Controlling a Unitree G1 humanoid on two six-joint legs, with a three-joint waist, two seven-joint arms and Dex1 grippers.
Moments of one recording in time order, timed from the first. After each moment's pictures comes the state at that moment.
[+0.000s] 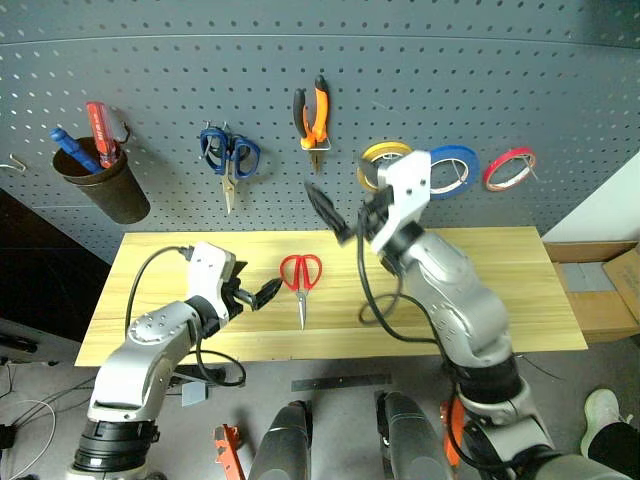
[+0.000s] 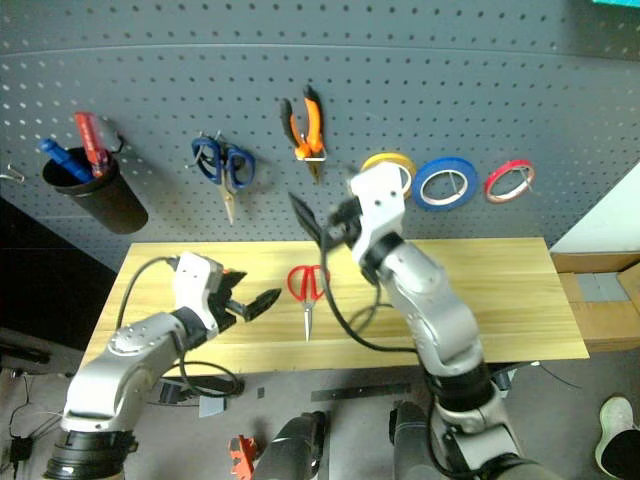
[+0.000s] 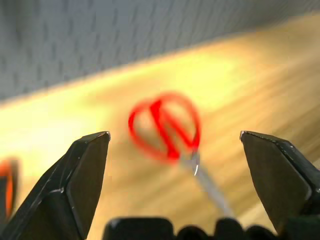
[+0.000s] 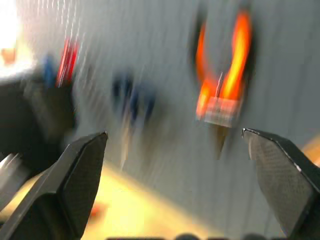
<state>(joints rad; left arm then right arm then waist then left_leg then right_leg) -0.14 0.50 0.05 -0.25 -0.35 0.67 -0.39 -0.50 -0.14 0.22 -0.43 0.35 0.70 0.28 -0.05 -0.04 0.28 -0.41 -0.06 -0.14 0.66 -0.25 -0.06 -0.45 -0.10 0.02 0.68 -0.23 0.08</state>
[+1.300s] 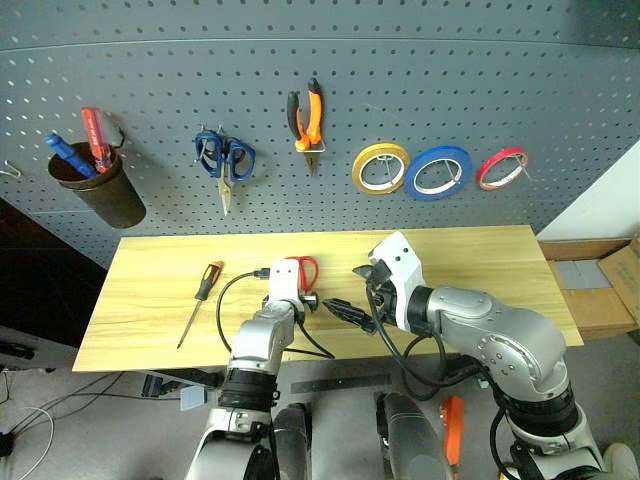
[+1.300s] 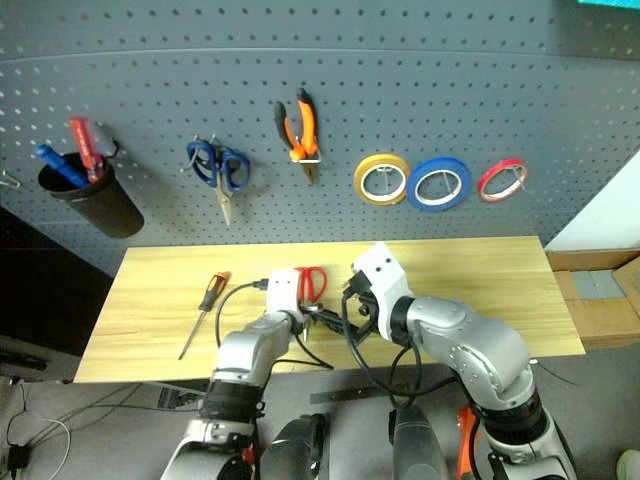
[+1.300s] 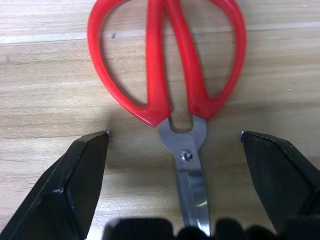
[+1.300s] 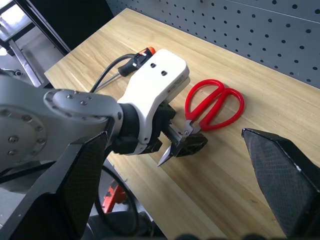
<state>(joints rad) -0.43 0.00 0.03 0.21 -0.09 0.87 0.13 -0.44 -0.30 0.22 -0.59 0.53 1.19 0.31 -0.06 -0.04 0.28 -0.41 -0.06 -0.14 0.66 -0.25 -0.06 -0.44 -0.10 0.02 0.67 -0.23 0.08</state>
